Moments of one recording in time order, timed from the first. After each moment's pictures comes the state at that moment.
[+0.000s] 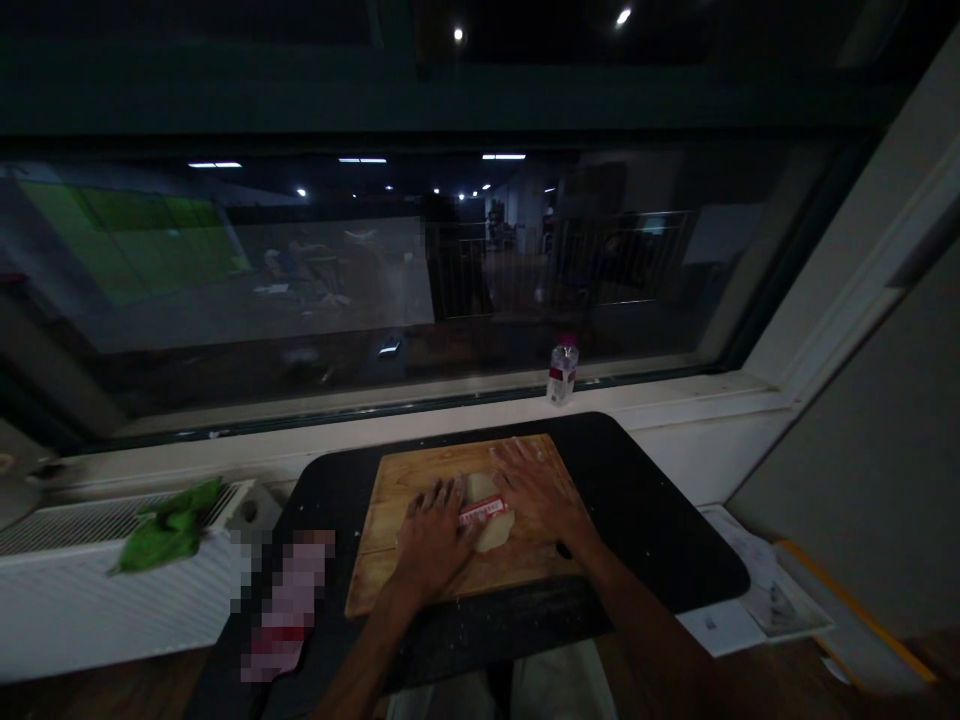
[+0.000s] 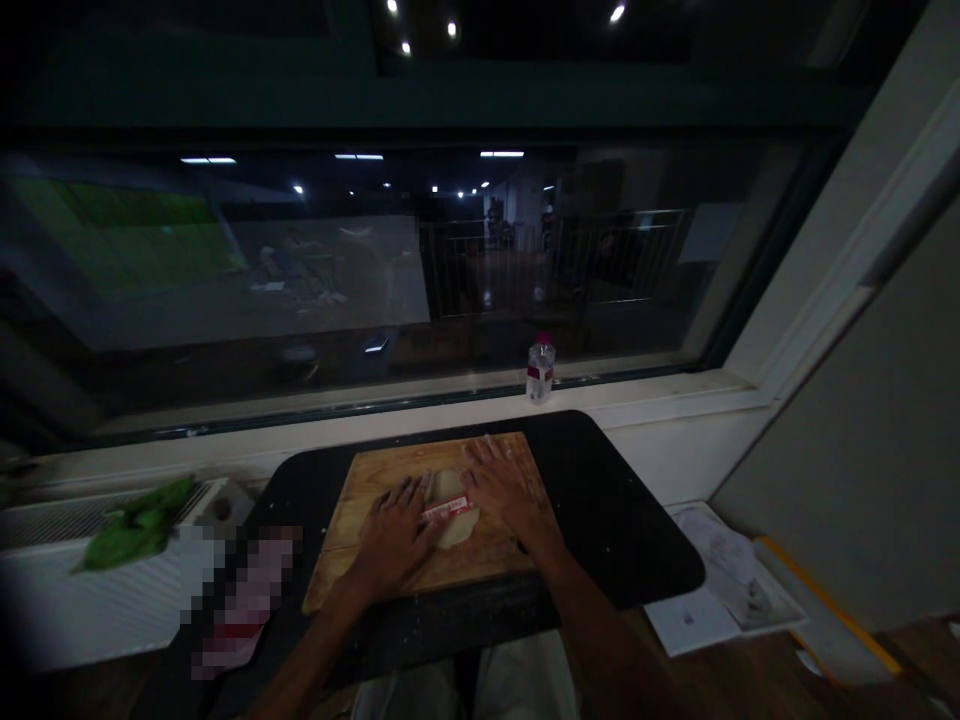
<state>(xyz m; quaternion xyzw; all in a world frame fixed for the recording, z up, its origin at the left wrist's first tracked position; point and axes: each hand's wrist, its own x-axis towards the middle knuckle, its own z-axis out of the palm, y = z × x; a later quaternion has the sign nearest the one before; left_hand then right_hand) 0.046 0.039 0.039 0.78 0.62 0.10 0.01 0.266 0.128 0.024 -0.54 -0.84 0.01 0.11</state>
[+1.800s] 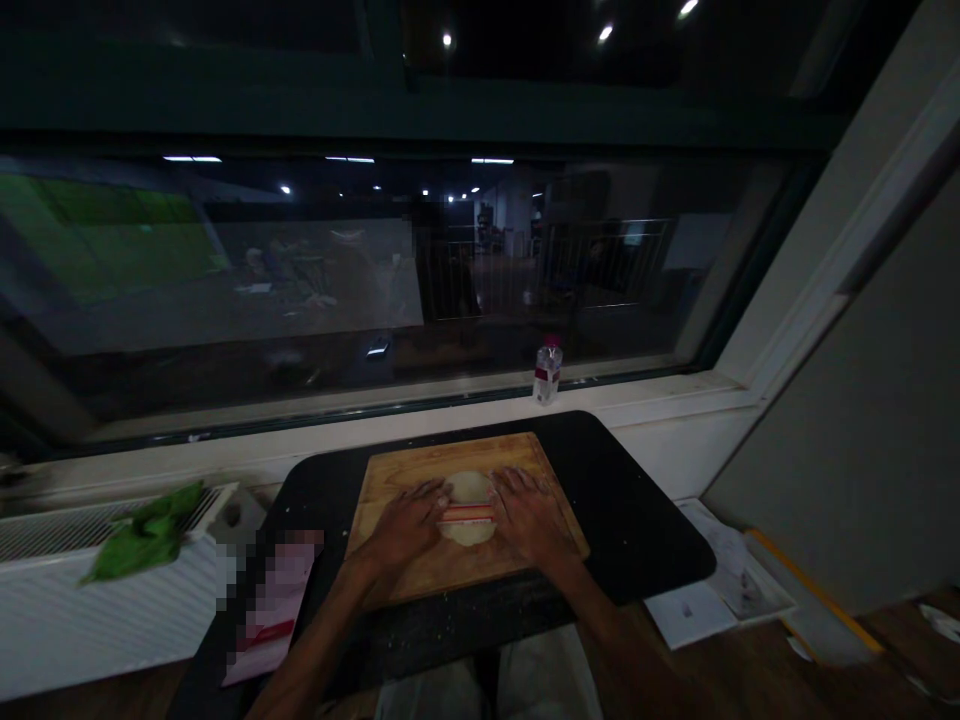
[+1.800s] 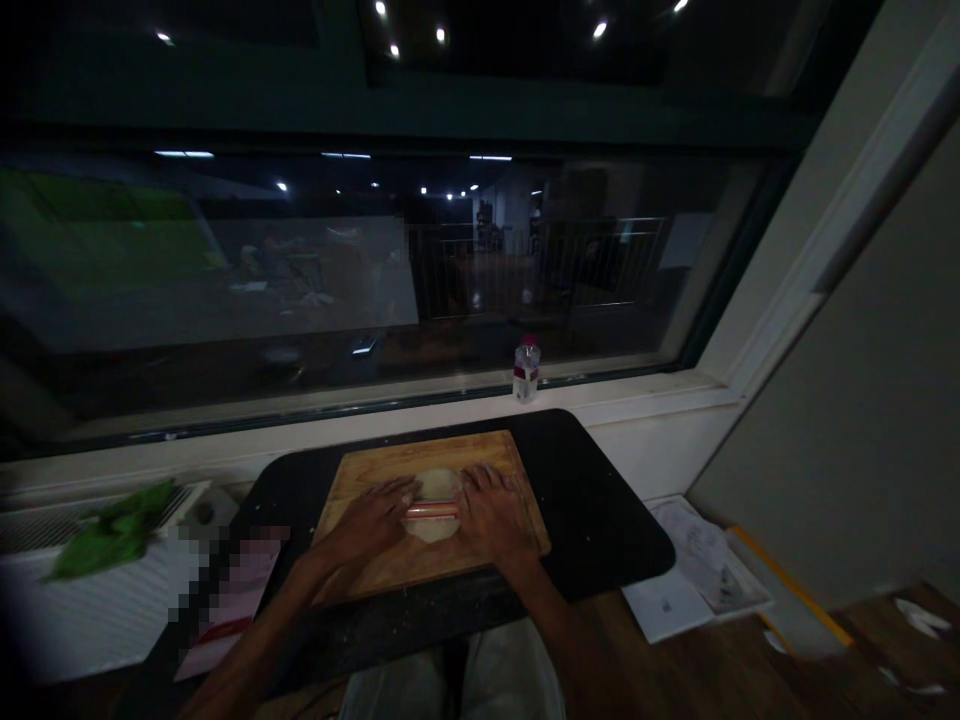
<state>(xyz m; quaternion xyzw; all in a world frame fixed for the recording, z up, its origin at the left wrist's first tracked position) 0.002 0.069 0.035 0.82 0.54 0.10 0.13 0.267 0.055 0.035 -0.56 -0.81 -0.03 0.17</state>
